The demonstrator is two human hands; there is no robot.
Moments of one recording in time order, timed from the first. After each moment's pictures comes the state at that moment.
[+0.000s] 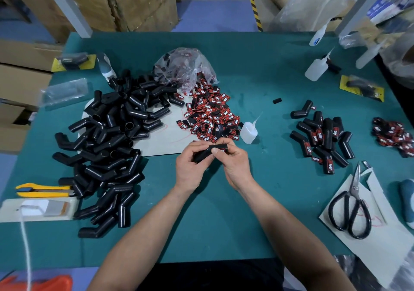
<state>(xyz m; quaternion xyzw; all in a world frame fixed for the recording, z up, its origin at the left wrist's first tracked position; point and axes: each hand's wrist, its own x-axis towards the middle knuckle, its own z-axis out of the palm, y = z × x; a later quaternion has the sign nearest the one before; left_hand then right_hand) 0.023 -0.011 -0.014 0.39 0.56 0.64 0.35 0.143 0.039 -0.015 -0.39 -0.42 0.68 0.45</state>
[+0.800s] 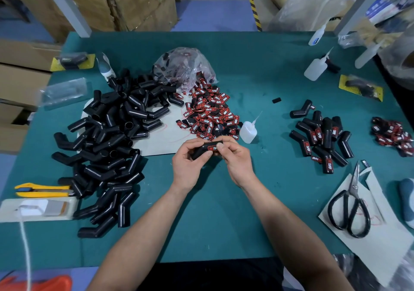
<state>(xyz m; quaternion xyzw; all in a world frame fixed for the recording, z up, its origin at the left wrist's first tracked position) 0.016 -0.010 -0.018 0.35 0.56 0.65 0.38 0.152 0.049 -0.026 -0.40 -0.49 0.65 0.42</state>
